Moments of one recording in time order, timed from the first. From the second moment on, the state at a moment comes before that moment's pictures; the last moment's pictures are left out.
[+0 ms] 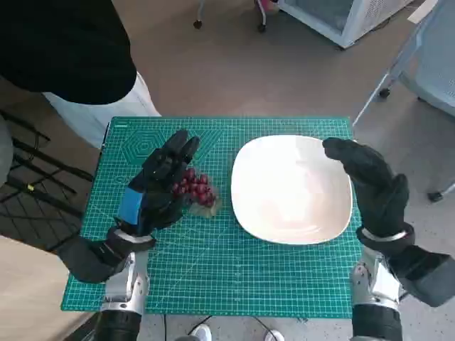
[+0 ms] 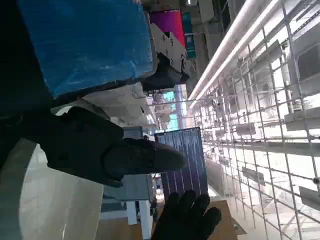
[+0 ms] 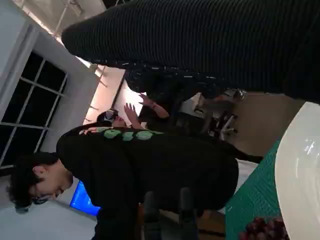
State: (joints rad) left arm -0.31 0.07 0.14 0.37 -0.32 -0.56 -0.49; right arm -0.51 -0.16 -0.22 0.58 0.41 -0.79 0.68
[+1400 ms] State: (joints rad) left arm -0.31 0.07 0.13 0.37 -0.32 -0.56 -0.50; right arm -0.51 -0.16 -0.21 0.57 0.42 -0.78 0.69
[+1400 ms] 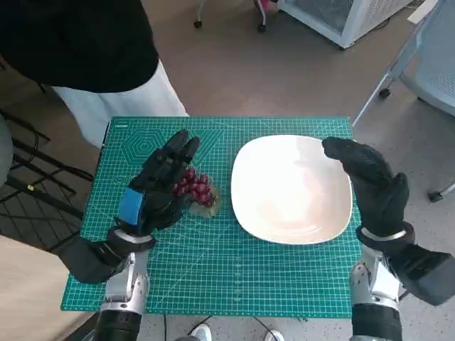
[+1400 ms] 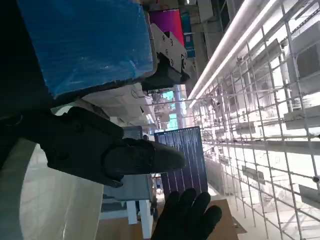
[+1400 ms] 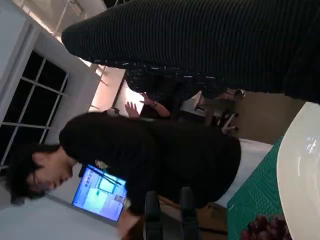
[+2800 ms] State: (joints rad) left arm -0.33 0.44 -0.05 0.02 0.61 -0.02 -0.32; right arm -0.50 -0.16 -0.21 0.57 0.40 -0.78 0.68
